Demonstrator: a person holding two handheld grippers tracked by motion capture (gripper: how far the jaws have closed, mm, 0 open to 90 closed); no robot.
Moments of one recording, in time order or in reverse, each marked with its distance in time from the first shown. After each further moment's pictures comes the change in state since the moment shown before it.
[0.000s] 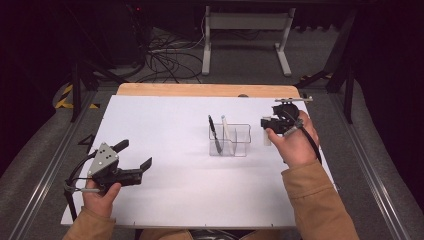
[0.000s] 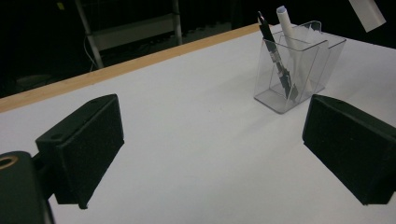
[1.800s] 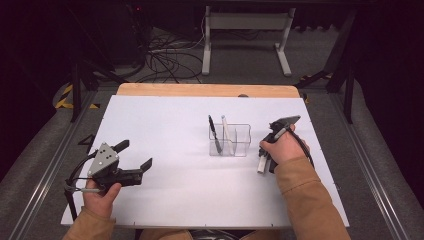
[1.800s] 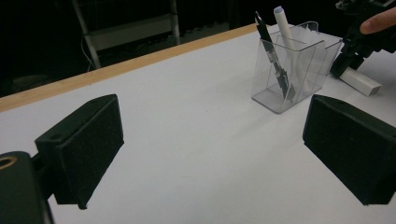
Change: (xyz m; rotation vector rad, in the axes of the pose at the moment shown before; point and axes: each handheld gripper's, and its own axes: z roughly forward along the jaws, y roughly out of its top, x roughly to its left) left arm 0.000 0.000 0.000 -0.001 -0.009 -0.001; right arm -0.028 -0.047 0.088 0.589 -0.136 0.549
